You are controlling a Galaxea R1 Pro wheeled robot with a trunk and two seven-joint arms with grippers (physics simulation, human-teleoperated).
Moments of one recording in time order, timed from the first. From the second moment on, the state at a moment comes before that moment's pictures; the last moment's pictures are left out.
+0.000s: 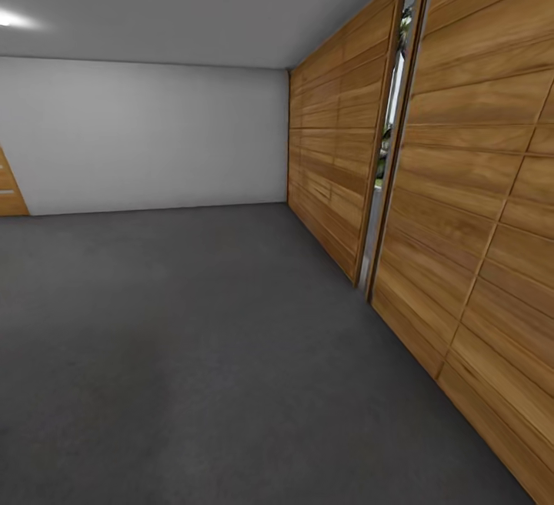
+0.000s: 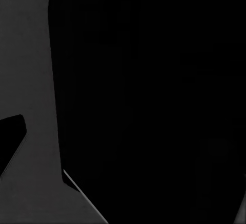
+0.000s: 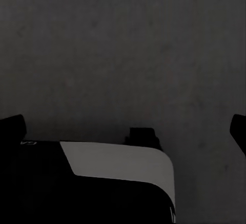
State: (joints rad) left arm 0.05 -0.01 0.03 -0.08 -0.01 -0.02 -0.02; right arm -0.11 0.01 0.02 -0.23 0.00 -0.03 0.02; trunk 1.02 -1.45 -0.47
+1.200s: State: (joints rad) left arm 0.05 -0.01 0.03 -0.08 -0.01 -0.02 -0.02; right arm -0.11 0.01 0.02 -0.23 0.00 -0.03 0.01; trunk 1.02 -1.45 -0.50
